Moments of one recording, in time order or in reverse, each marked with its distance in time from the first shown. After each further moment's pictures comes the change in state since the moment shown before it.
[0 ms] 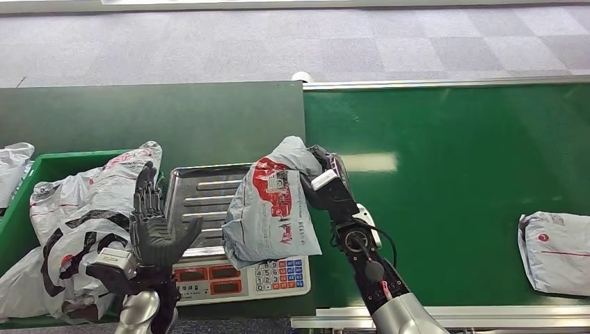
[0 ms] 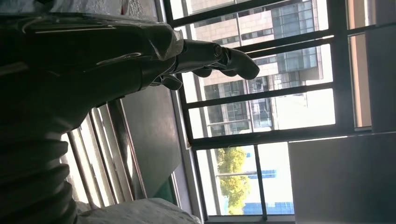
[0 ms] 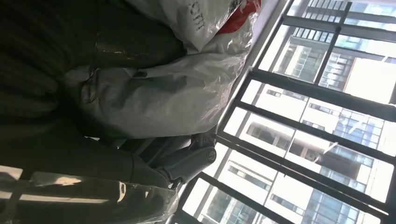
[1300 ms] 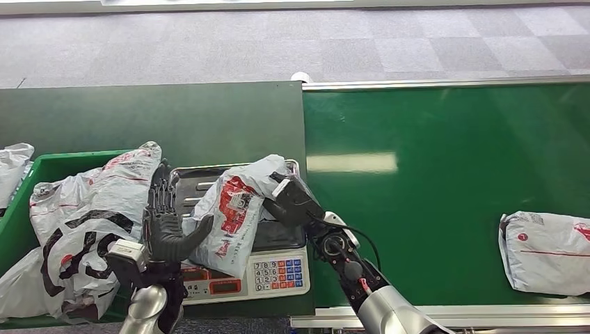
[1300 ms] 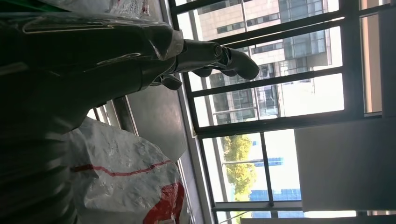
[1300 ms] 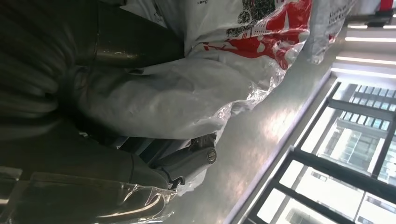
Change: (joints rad) left arm -0.032 0.001 -0.028 0.052 -0.005 -0.016 0.021; right arm -0.076 0.054 0.115 0.239 0.007 0.219 0.104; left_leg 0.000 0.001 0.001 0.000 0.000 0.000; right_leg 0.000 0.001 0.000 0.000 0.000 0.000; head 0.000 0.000
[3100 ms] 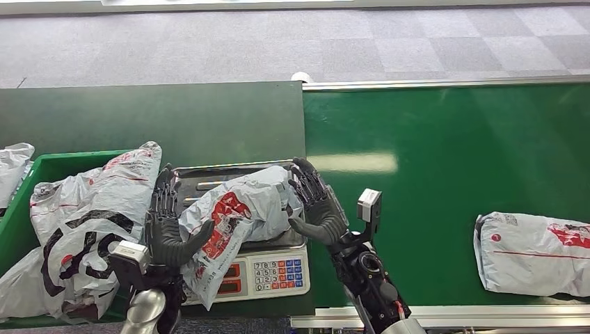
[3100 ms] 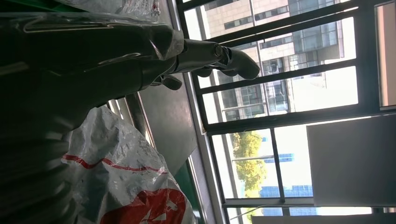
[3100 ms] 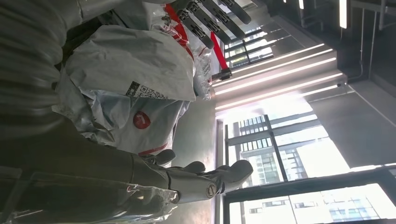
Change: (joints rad) left arm 0.024 -0.014 0.030 -0.004 -0.039 -0.039 0.022; right arm 0.203 -0.061 -0.191 -0.238 -0.466 0.437 -0.127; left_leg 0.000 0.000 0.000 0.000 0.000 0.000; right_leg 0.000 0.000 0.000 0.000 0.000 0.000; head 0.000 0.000
